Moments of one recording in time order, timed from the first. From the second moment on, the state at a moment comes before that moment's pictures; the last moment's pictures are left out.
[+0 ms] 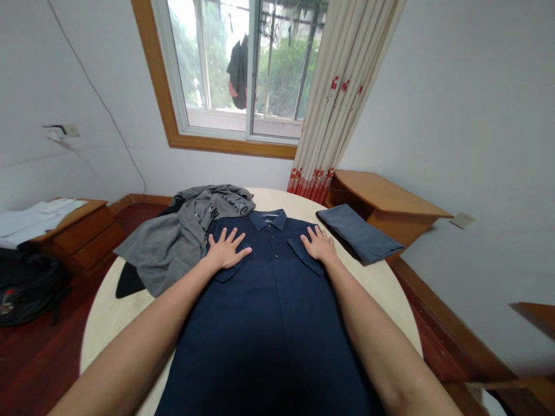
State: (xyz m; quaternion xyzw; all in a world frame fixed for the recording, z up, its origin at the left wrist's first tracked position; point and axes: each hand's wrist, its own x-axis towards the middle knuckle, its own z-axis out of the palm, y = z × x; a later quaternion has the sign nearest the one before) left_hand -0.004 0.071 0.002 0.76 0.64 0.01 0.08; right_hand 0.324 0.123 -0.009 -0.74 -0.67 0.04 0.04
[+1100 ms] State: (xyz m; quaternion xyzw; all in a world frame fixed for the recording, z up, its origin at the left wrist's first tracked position) left_hand -0.010 0.101 0.000 0.78 0.62 0.01 0.07; right_hand 0.336 0.142 -0.016 -0.74 -0.67 0.03 0.06
